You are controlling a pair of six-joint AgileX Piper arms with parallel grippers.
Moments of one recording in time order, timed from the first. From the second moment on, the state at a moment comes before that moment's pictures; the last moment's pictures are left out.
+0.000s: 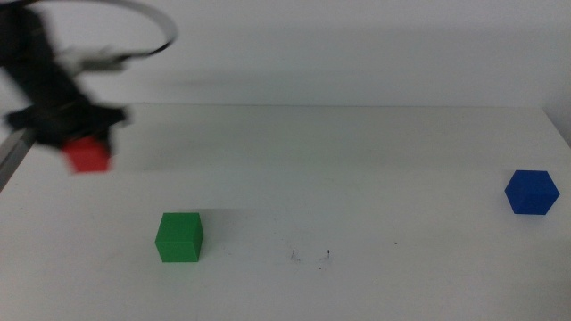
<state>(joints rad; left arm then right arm) 0.00 1.89 -1.52 0.04 1.01 -0.12 0.07 0.00 0.00 -0.04 0.26 -0.12</state>
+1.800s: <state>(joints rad) -0.73 2.07 -1.53 0.05 0.85 -0.64 0.07 0.00 0.00 -0.04 0.26 -0.12</state>
